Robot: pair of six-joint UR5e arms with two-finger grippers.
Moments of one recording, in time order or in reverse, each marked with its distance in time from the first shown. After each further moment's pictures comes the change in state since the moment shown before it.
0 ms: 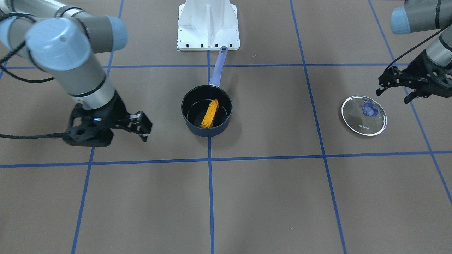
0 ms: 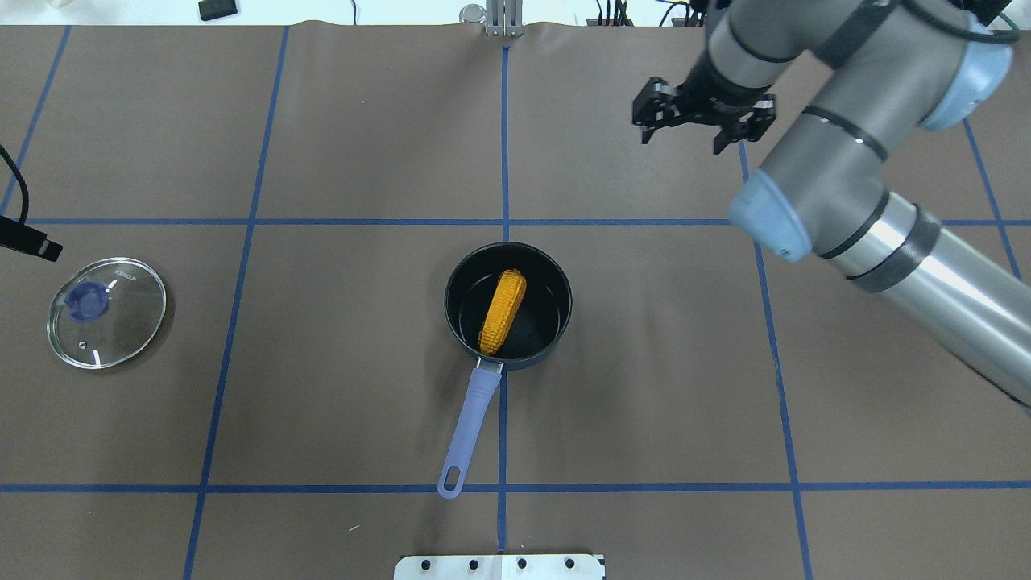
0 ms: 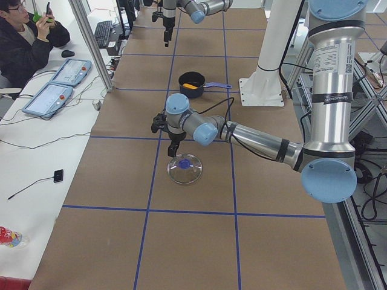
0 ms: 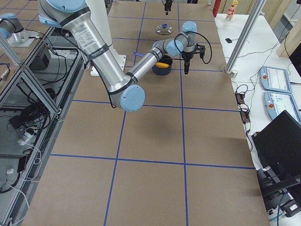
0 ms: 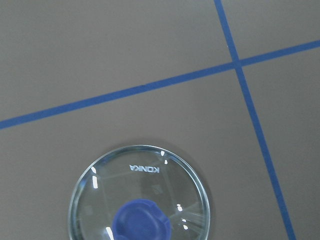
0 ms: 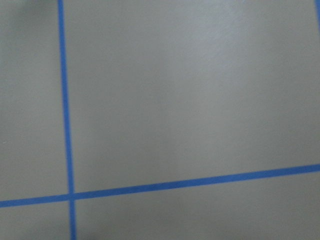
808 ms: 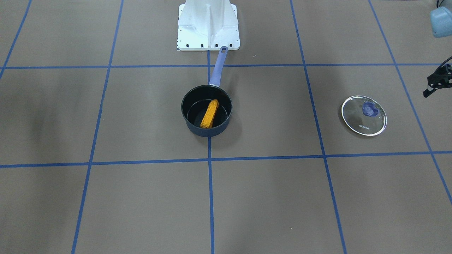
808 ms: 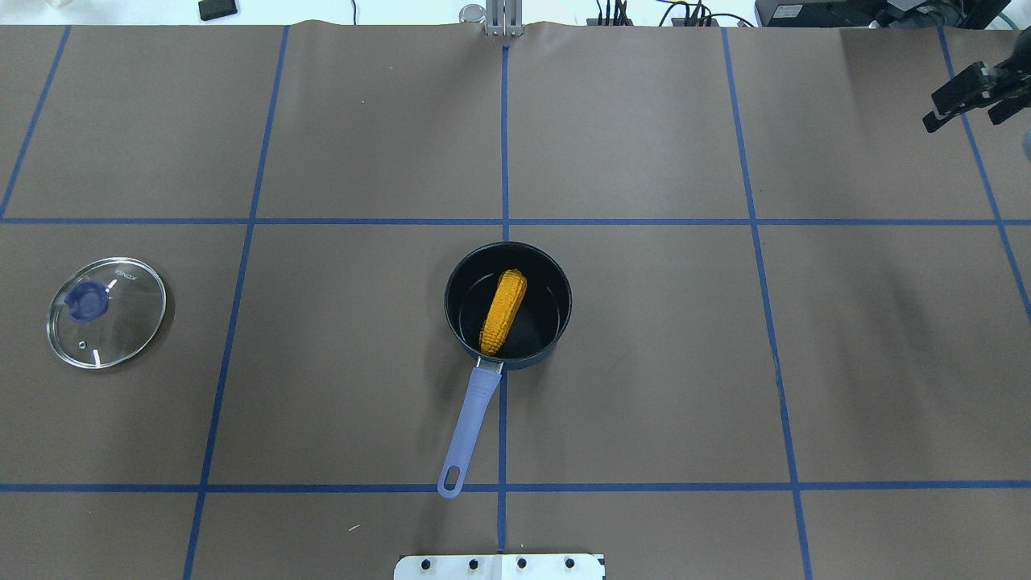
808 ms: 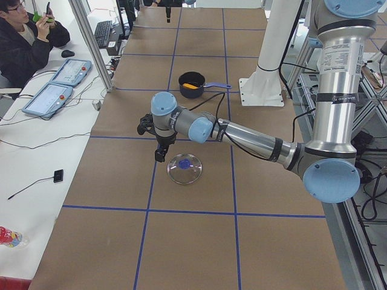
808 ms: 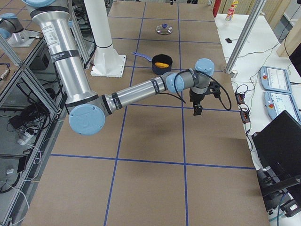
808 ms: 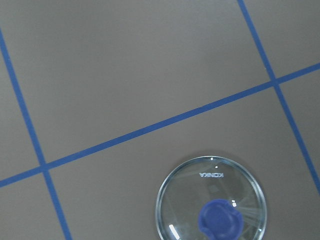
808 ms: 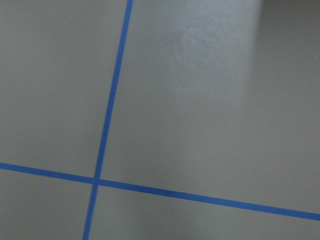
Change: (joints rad) left arm -0.220 -0.063 0.113 0.162 -0.051 0.370; right arm 0.371 -0.299 -0.061 -0.003 0.200 -0.713
